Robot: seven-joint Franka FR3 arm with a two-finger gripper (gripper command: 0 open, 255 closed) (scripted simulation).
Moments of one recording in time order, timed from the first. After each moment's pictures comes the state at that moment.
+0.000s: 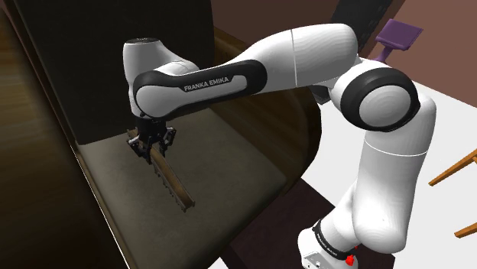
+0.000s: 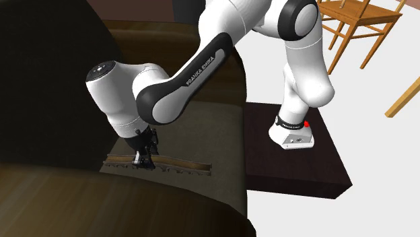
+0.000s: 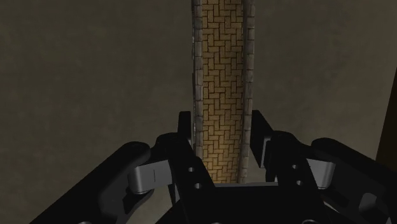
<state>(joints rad) 0.26 0.44 0.33 -1.65 -0.06 1.97 0.58</state>
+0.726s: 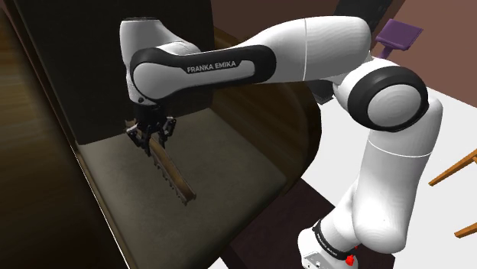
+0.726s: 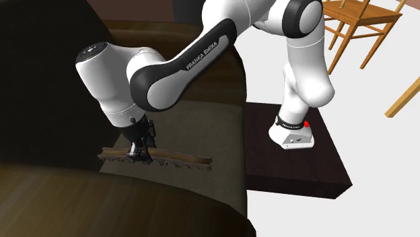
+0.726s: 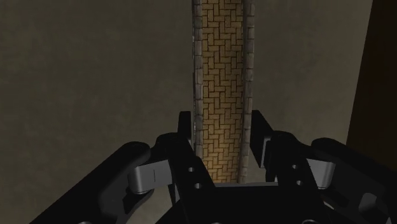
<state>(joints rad) 0.26 0.40 0.33 -1.59 -0.05 1.88 0.58</state>
